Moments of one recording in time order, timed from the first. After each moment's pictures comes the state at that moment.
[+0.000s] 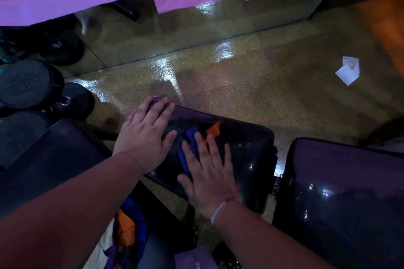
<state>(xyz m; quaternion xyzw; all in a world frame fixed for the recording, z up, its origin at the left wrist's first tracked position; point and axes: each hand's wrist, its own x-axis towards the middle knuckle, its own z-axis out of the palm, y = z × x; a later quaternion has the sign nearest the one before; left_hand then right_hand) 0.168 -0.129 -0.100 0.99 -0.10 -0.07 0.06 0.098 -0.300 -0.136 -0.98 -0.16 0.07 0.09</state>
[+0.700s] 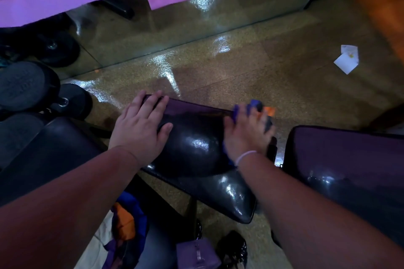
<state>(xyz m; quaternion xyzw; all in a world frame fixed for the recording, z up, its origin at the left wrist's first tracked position) 0.166 -0.130 -0.100 0.99 -0.09 -0.07 0.06 0.171 -0.353 -0.146 -0.97 0.16 0.14 0.11</state>
